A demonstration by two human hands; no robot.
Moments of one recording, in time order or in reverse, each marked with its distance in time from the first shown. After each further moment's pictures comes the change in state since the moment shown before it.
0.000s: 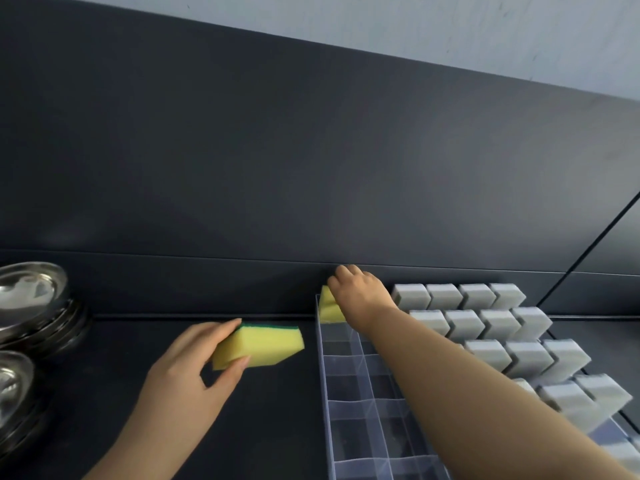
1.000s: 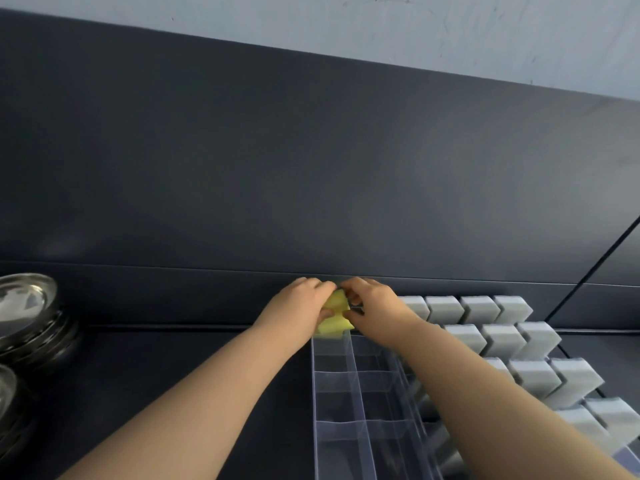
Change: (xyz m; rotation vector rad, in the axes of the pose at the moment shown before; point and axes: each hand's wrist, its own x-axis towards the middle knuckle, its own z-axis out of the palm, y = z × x) left_hand 0.120 0.035 0.116 0.357 -0.401 0.206; right_hand -0.023 0.033 -0.008 0.752 0.078 0.153
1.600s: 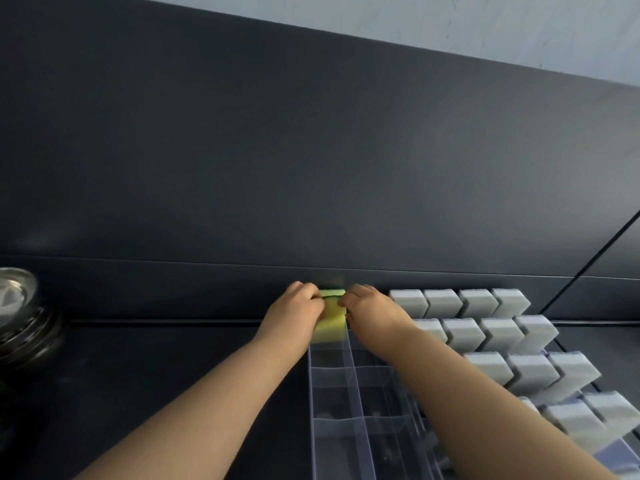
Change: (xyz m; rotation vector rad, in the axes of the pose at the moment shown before) left_hand -0.003 0.001 0.026 -0.247 -0.035 -0.282; right_hand -0.002 0.006 0.017 -0.417 -0.151 -0.016
